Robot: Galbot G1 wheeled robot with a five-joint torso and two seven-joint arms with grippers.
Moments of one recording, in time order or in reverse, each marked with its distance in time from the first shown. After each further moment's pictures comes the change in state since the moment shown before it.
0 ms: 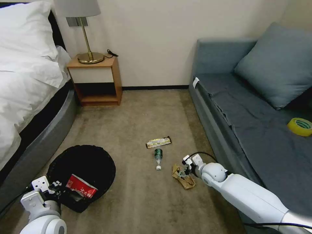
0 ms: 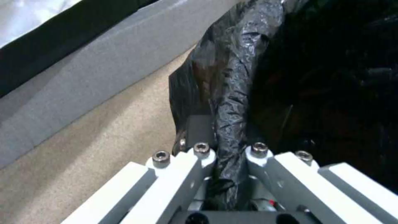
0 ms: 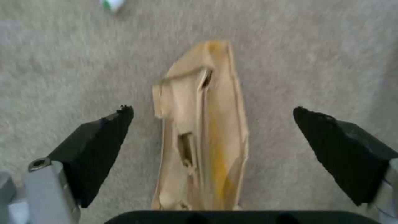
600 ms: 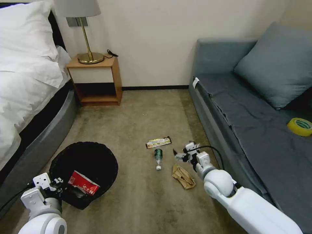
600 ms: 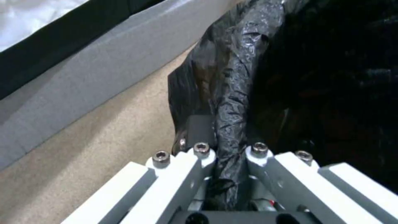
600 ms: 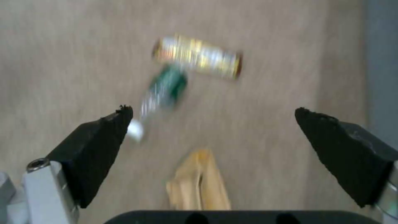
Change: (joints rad) left arm -0.004 0.002 0.014 -0.023 -0.003 0.011 0.001; right arm -0.208 -0.030 0.289 0.368 -0.028 0.001 0.175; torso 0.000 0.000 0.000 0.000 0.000
